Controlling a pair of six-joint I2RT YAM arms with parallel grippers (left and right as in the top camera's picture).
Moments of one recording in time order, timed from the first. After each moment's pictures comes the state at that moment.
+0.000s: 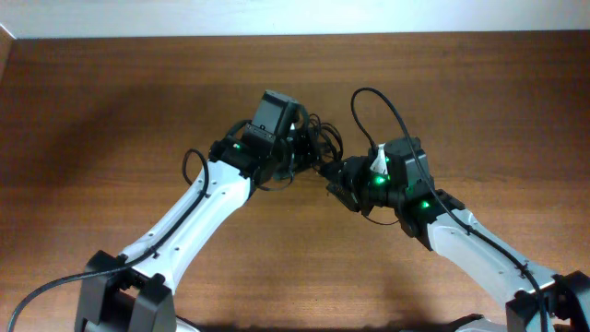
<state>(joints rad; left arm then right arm) -0.49 1.62 1.24 -0.53 0.30 -0.86 0.37 1.46 0.70 0.09 -0.60 1.35</state>
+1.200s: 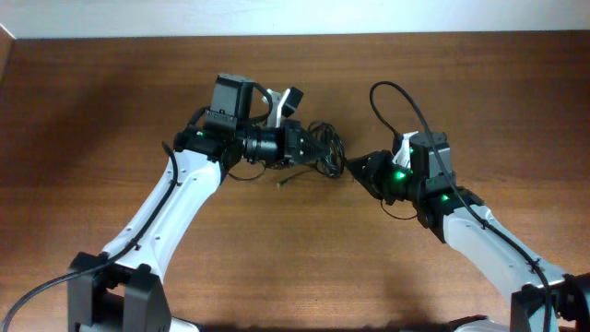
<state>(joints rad) -0.30 1.62 1.25 -0.49 1.05 -0.54 0.24 1.46 0.70 0.04 -0.57 1.06</state>
